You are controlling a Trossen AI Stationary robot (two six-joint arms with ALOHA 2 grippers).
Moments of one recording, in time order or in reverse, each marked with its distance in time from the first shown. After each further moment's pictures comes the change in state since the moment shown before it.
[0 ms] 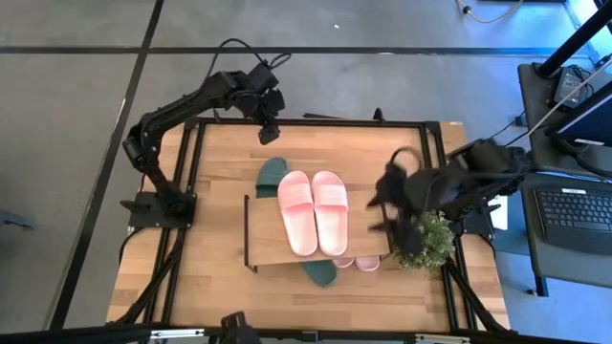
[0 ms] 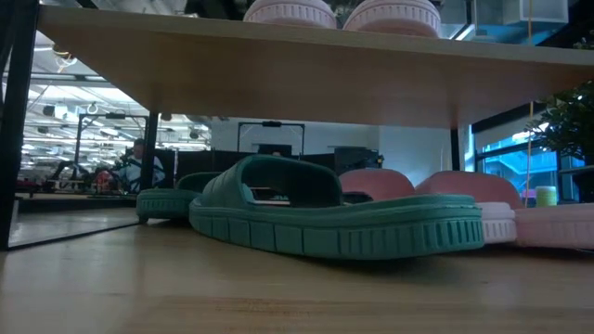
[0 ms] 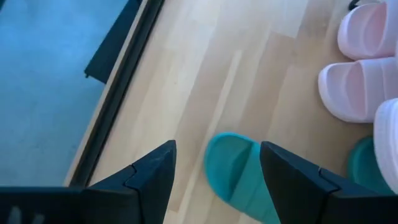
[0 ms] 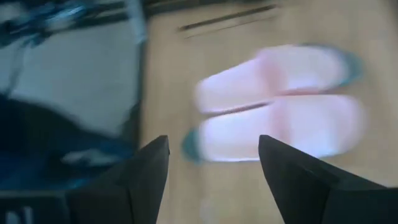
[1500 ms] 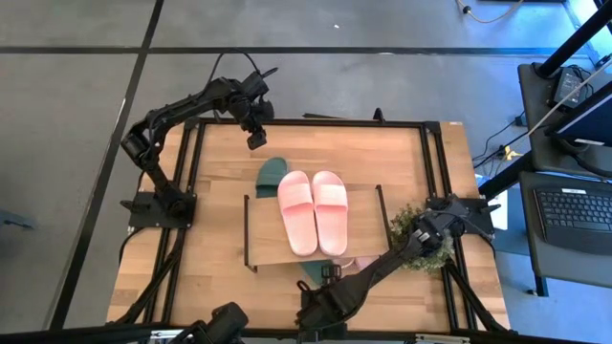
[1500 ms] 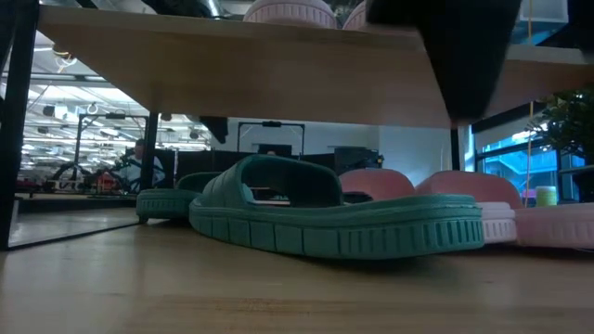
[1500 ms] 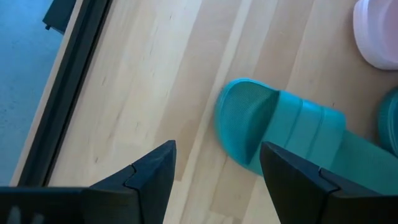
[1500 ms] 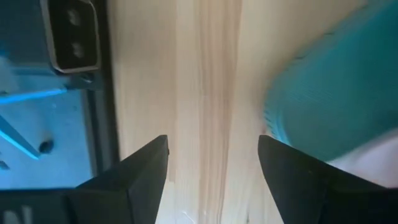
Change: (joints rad) left arm 0.136 0.007 -0.248 0.060 0.102 0.148; right arm 0.195 0.800 -0.001 0.145 -0.149 0.121
